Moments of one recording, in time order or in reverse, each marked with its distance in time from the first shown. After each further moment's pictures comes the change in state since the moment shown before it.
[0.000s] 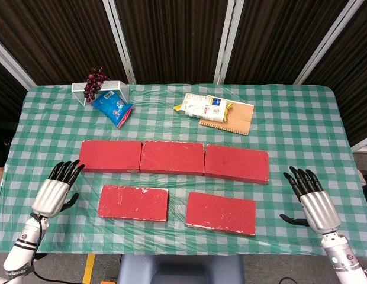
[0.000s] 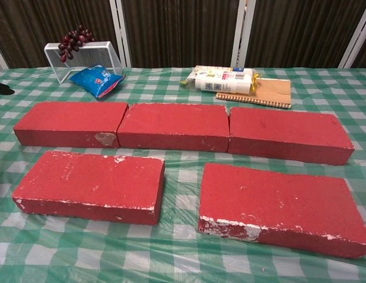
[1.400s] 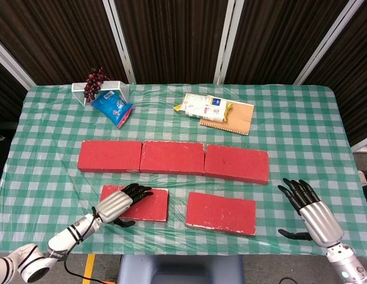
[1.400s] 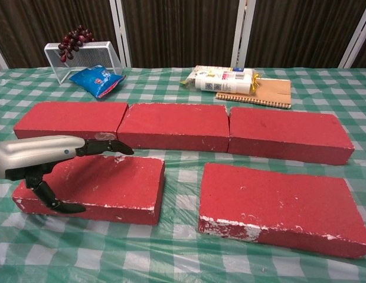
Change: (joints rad) left arm -0.331 -0.037 0.099 -0.132 0.159 -0.388 -0.400; right arm -0.013 0.086 -0.086 -0.022 -0.153 0.055 0.158
